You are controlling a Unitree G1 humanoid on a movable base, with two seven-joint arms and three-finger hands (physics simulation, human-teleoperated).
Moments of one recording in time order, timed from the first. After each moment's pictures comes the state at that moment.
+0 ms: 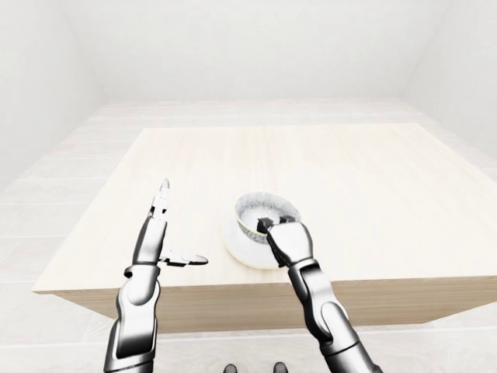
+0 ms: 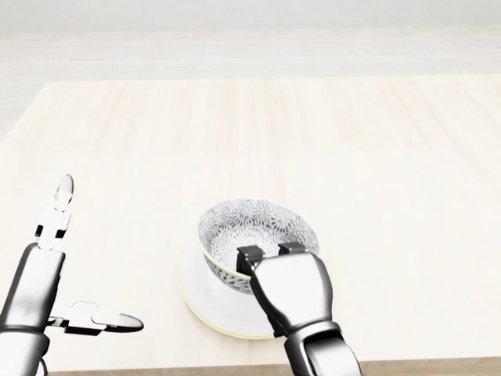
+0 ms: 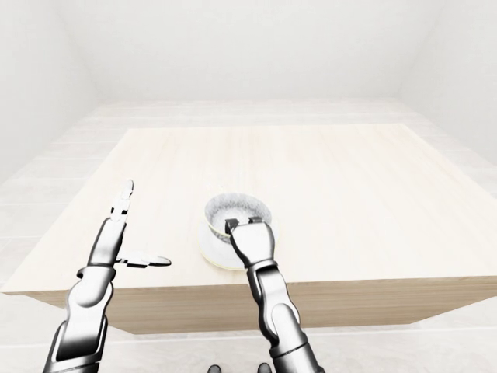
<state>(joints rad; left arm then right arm) 0.00 0.12 0.17 -0.16 0.45 0.01 -0.13 -0.07 0.03 0.29 0.01 -1.41 0.06 0.03</state>
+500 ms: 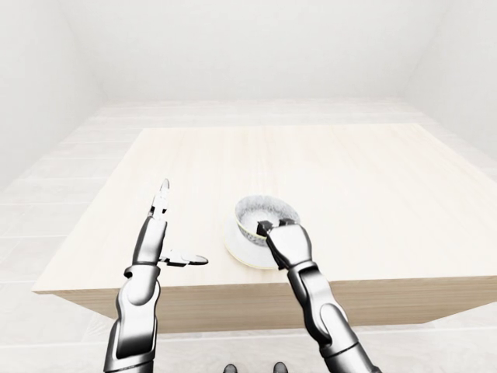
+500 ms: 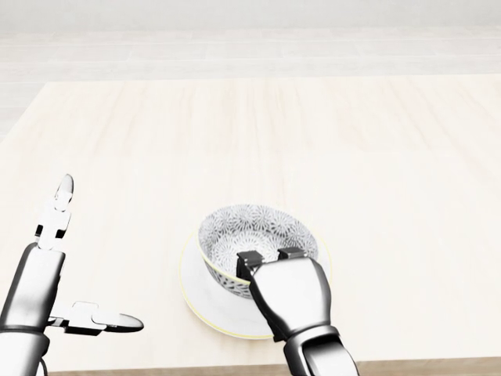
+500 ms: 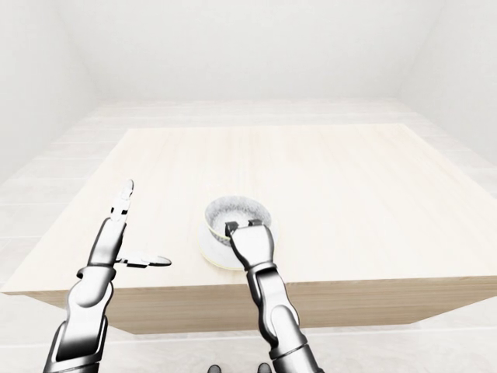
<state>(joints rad) 0.00 0.12 0.17 -0.17 0.45 0.01 -0.13 -0.06 0.03 0.30 0.03 -1.42 0.06 0.02</state>
